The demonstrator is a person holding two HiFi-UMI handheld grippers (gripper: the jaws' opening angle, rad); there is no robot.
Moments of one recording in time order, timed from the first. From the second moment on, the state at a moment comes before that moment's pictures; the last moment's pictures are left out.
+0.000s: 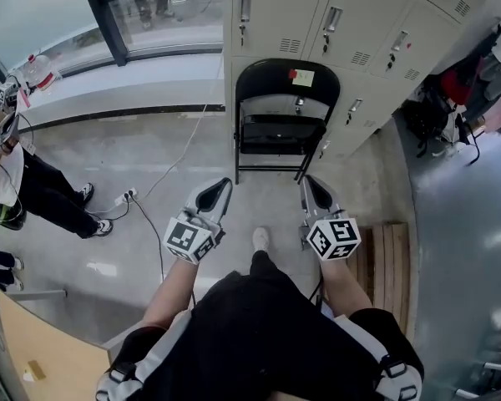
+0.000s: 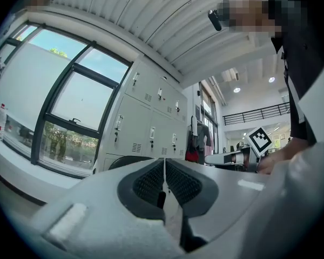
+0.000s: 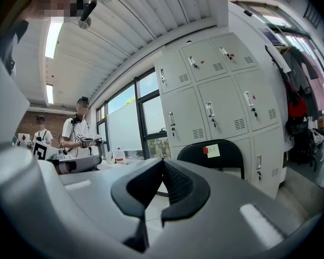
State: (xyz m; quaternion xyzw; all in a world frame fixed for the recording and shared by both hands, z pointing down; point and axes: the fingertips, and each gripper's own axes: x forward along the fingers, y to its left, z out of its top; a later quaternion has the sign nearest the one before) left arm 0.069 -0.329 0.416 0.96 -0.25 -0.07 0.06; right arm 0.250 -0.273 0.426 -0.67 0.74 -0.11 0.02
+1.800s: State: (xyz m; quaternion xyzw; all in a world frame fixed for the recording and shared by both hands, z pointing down) left arm 0.169 -0.599 0.435 0.96 -0.28 -0.03 0.07; right arm 0.336 -0.551 0.469 -0.64 0.75 -0.16 -0.03
